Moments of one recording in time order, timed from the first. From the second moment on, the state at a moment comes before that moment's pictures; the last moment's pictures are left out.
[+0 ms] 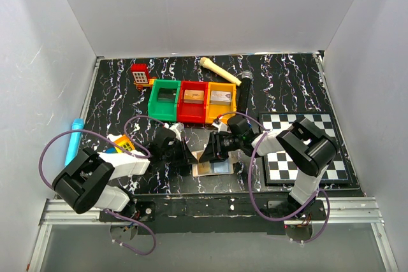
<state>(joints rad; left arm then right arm) -0.67 1.38 0.38 0.27 0.29 -0.86 0.74 1.78 0.65 0.47 -0.77 0.93</state>
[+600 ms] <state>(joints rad) -0.67 1.38 0.37 0.26 0.28 -0.88 0.74 1.75 0.66 0.36 -0.76 0.86</state>
